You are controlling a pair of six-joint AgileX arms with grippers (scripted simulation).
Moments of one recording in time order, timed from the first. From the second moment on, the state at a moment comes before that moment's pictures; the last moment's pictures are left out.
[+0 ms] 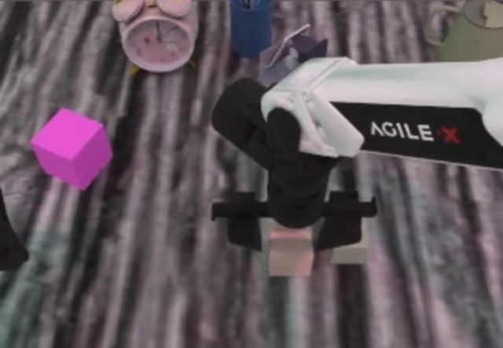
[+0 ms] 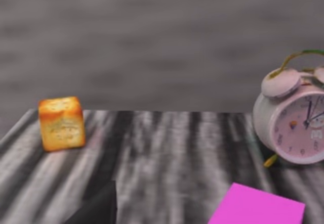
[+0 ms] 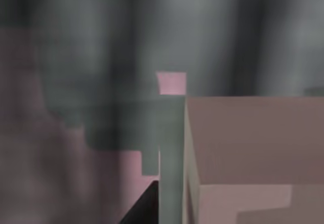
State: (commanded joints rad) left arm 0.02 0.00 0.00 0.00 0.00 0.00; right arm 0.79 2.14 1.53 -0.95 0.02 0.81
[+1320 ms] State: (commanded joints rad) left arm 0.02 0.00 0.00 0.00 0.00 0.00; right arm 0.80 2.07 1.70 -1.19 0.02 0.81
